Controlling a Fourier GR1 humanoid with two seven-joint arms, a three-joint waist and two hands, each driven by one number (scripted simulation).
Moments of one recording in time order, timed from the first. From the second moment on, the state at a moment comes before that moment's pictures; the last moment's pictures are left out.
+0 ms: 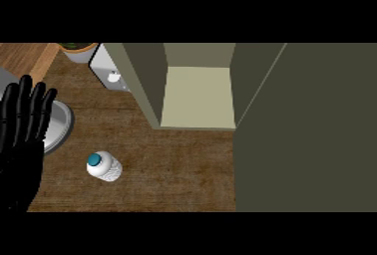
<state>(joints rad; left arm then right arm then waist) -0.01 0.12 0.00 -2.10 -0.02 0.01 0.01 0.02 -0.09 0.00 -2.10 -0.04 -0.02 -0.01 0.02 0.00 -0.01</state>
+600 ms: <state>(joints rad) 0.29 0.02 -0.05 -2.35 -0.06 0.21 0.12 0.16 -0.12 0.14 -2.27 -0.08 0.10 0.08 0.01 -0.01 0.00</state>
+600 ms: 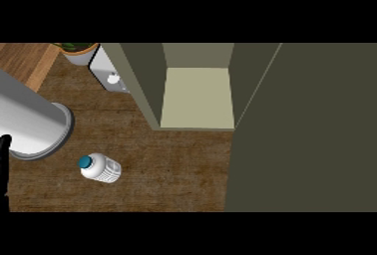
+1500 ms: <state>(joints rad) 0.53 0.02 -0.34 -2.42 -0.15 0.40 0.15 0.19 -0.06 0.35 -2.46 0.02 0.05 0.29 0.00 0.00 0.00</state>
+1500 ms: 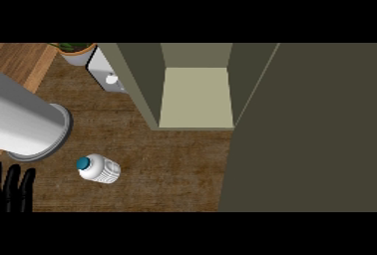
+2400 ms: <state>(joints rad) 0.42 0.05 -0.12 -2.14 -0.05 0.37 0.07 0.16 -0.07 0.43 -2.49 0.03 -0.01 0.37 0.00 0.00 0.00</state>
